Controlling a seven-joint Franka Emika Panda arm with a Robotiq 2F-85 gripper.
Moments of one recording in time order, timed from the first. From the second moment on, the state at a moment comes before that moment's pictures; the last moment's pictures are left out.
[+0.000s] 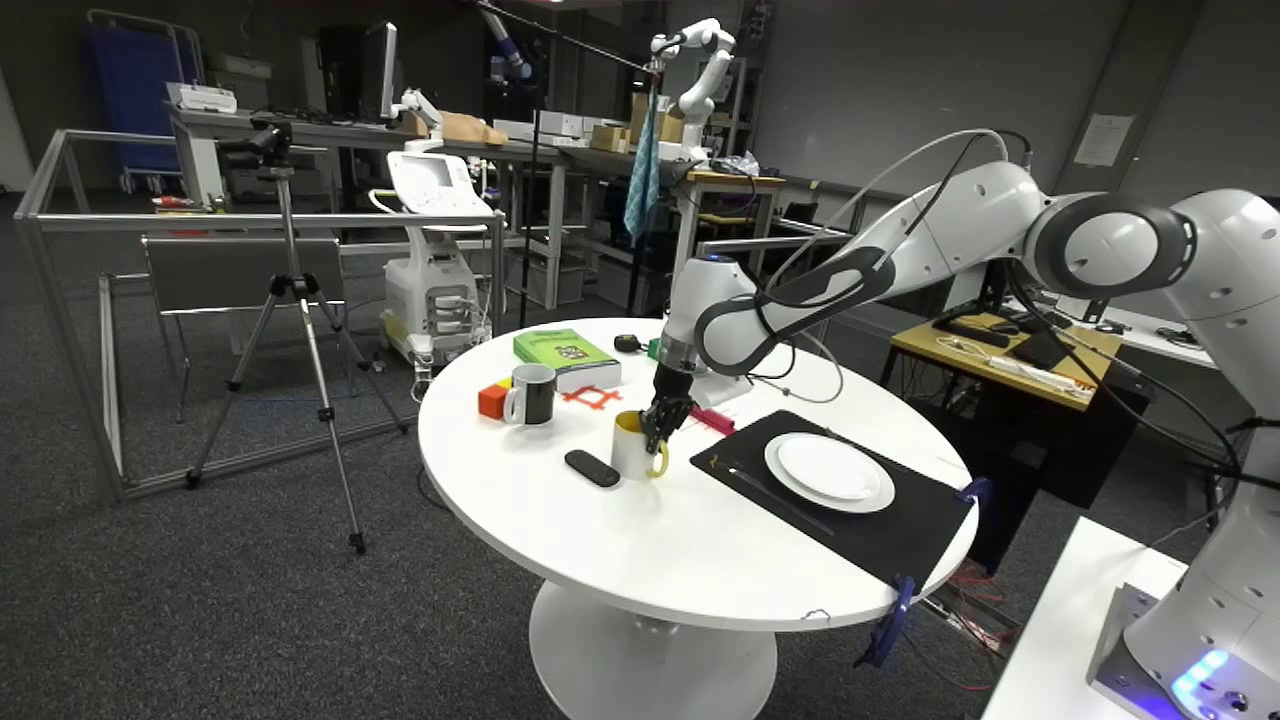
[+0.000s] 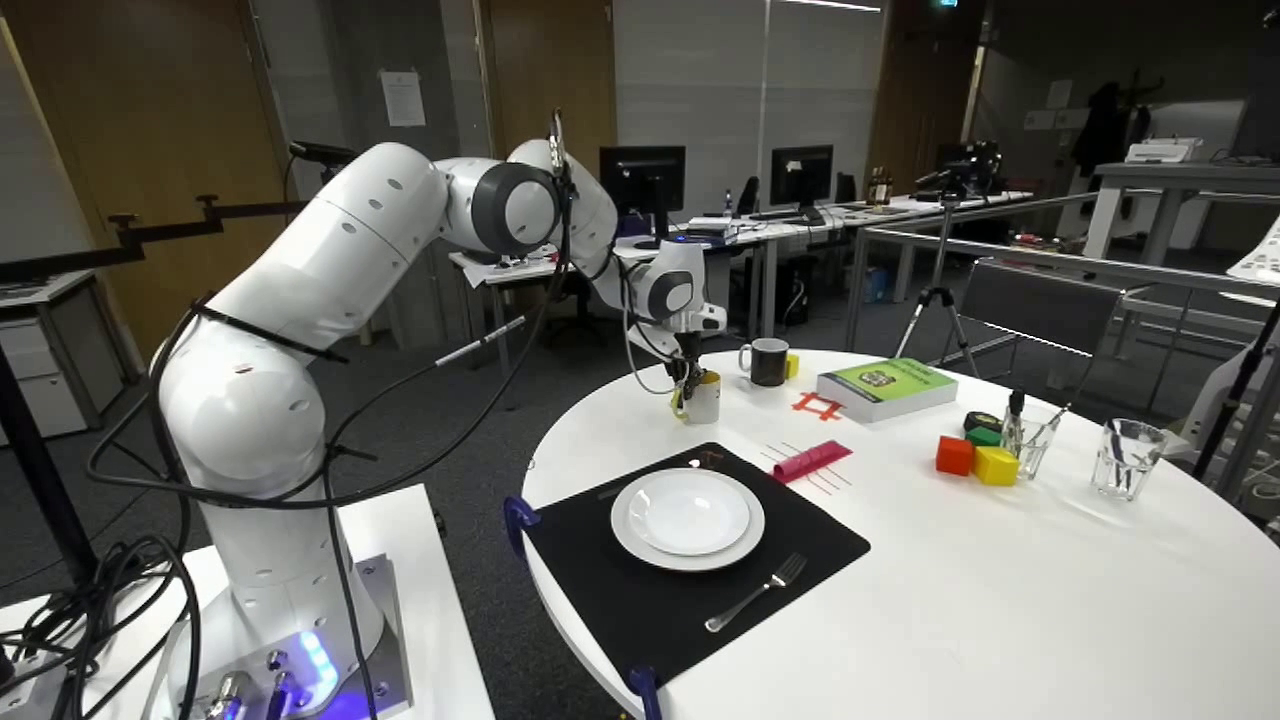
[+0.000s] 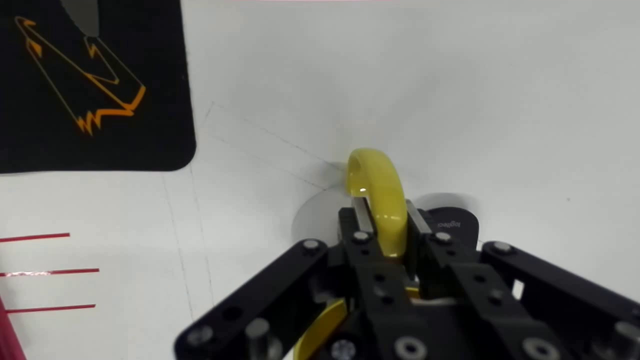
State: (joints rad) arm 0.31 0.86 0.06 -1.42 0.00 2.40 0.24
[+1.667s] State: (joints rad) arm 0.40 0.45 0.05 -1.91 -0.07 2.41 0.46
